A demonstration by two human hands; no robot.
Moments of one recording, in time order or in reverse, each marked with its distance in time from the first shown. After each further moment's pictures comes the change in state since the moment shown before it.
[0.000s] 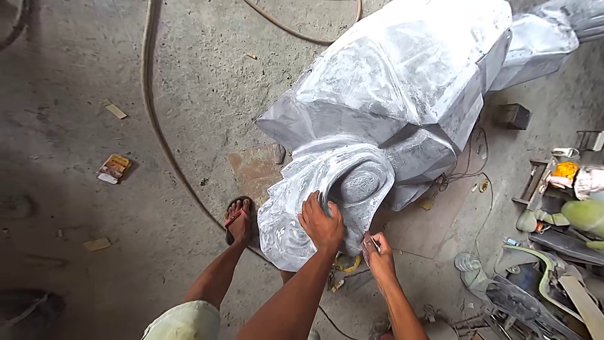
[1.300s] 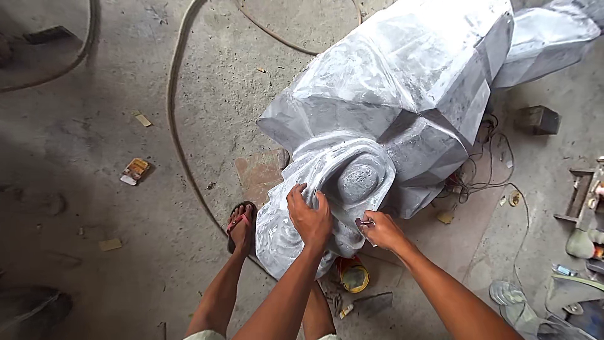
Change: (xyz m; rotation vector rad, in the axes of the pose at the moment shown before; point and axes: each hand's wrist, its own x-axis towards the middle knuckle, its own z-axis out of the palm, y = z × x) left_hand 0.000 -0.004 0.004 -0.237 0.239 0.100; right_hand 0.091 -0.039 -0.026 -0.922 -0.486 -0.215
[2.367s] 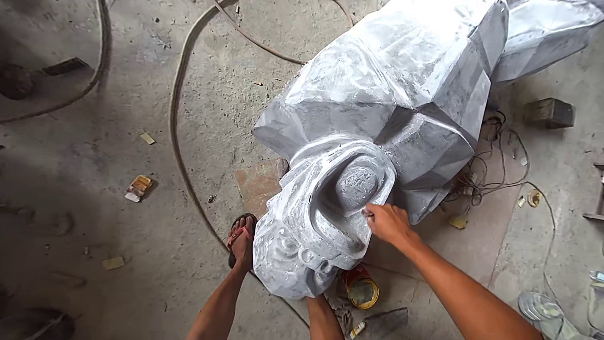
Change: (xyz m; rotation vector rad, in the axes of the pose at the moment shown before) left_hand -0.103 0.192 -0.198 -0.193 -0.557 0.190; right_hand 0.015 0.008 -0.020 -0.255 0.167 -0.061
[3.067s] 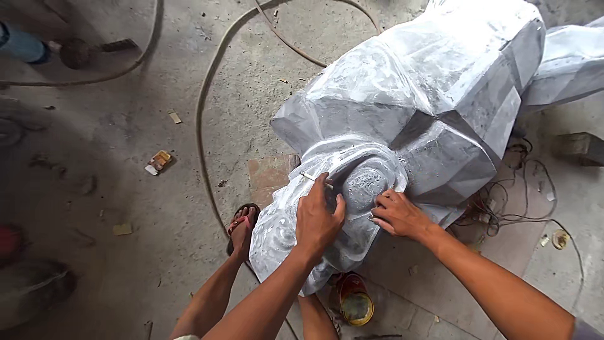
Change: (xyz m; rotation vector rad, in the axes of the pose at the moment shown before) left_hand 0.140 -0.233 0.088 0.454 0.308 0.098; right_hand 0.066 0.070 0.009 -0.386 0.409 -0.916
